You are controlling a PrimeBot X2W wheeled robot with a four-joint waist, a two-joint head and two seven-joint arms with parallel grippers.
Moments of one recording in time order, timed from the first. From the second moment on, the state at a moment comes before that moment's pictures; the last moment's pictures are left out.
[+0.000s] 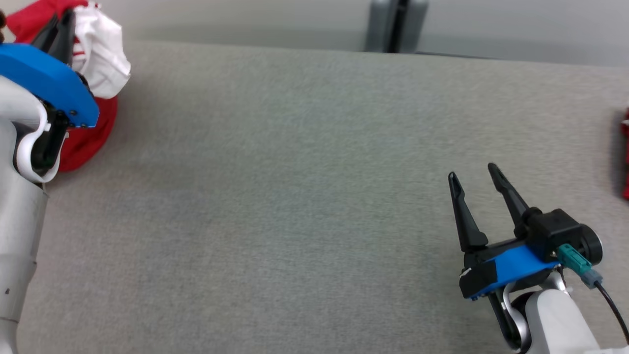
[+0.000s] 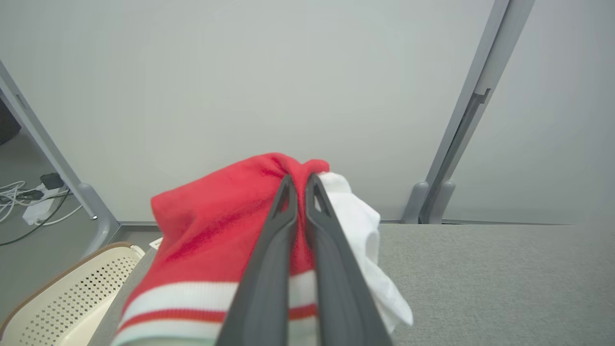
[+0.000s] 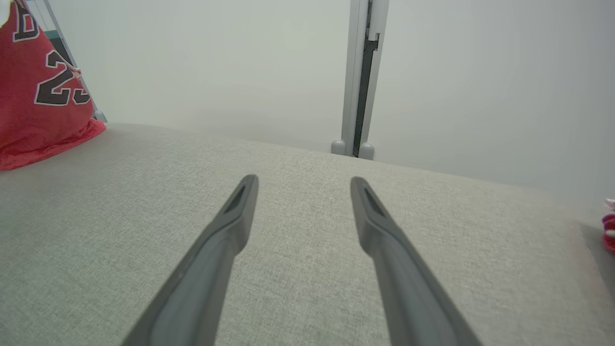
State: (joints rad) left arm -0.94 0.46 -0.39 0.70 -0.65 -0.13 0.11; right arm -0.24 -0.05 0.04 0.16 0.04 0.13 -0.13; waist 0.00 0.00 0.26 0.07
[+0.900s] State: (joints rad) left arm -0.70 0.22 -0.48 0.42 -0.75 -0.01 0.07; right arm -0.24 -0.05 0.03 0.33 0.14 0.13 -0.25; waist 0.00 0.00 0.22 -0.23
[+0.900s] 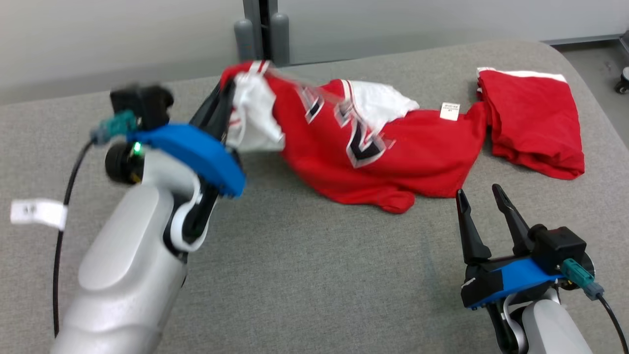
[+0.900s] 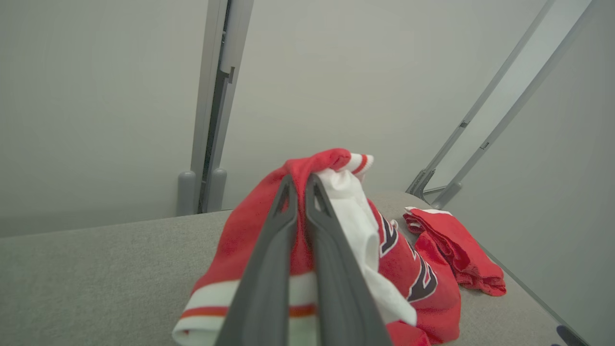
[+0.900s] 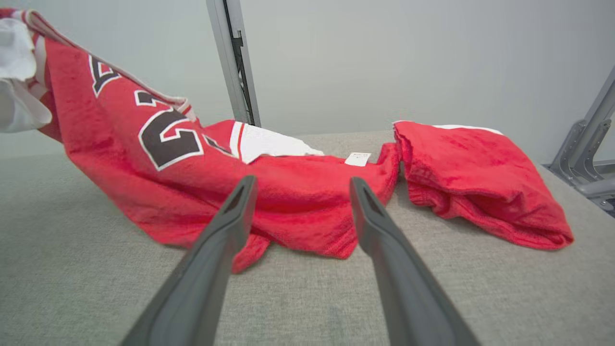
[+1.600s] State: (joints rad) left arm -0.53 0.26 -0.49 0.69 -0.66 -0.04 -0.24; right arm -0.27 -0.05 0.04 0.39 0.13 0.13 -0.26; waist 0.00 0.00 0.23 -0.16
